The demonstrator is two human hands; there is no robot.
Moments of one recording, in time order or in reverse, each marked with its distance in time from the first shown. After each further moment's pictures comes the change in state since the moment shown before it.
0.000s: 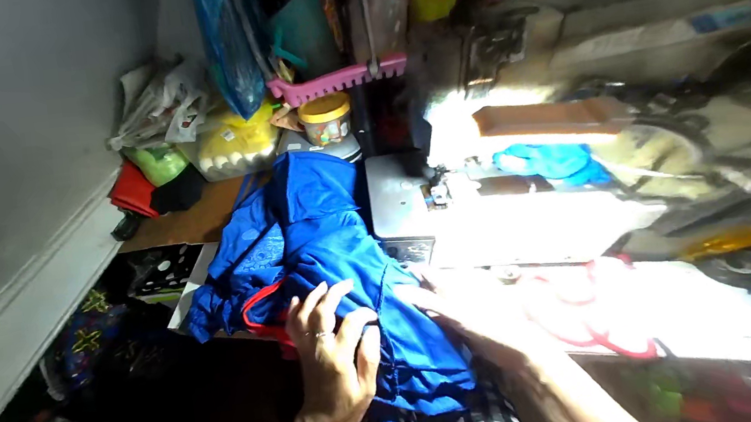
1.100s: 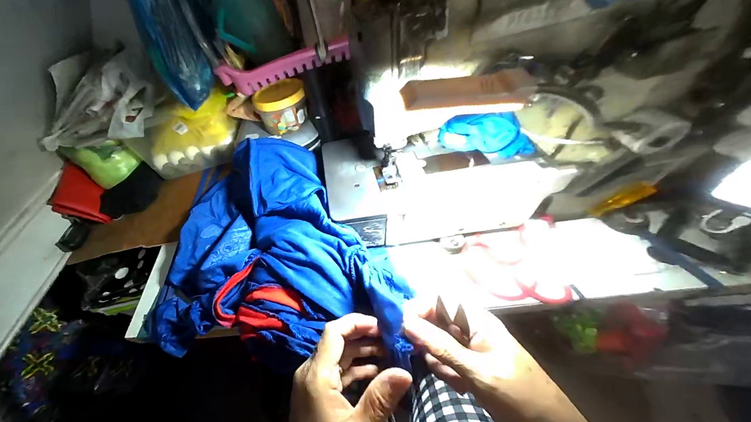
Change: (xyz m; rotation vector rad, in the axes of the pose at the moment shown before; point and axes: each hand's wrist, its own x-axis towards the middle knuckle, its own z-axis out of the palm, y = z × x) left_hand 0.002 0.069 -0.037 -0.815 -0.375 -0.346; right_hand -0.087 0.002 0.025 0.227 0.121 -0.294
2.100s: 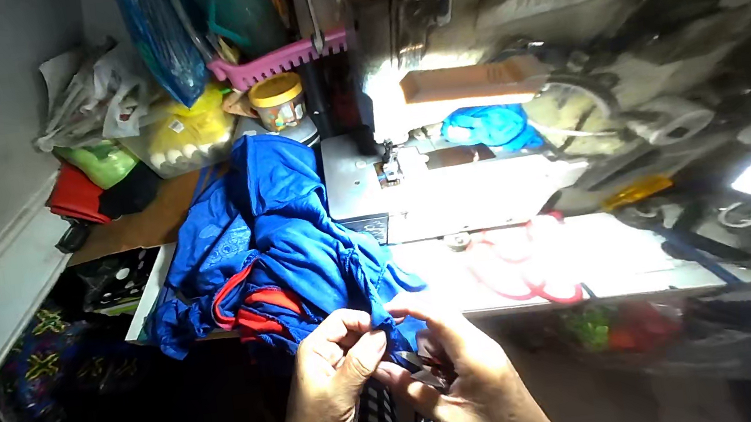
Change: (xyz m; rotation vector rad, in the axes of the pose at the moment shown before) left_hand 0.018 0.000 0.005 -0.733 0.073 -0.294; right_hand -0.003 0.012 0.016 -0.570 0.078 -0.424
